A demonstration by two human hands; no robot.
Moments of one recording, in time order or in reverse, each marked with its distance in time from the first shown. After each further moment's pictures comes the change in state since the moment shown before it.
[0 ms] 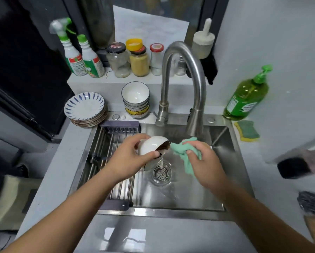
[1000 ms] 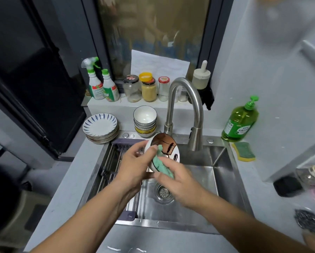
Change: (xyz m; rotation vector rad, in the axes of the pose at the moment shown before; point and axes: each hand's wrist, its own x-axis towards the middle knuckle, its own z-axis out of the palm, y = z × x) left_hand -0.048 0.057 -0.001 -0.792 0.222 -0.181; right_hand -0.052 -0.100 0.019 0.184 -0.430 -0.288
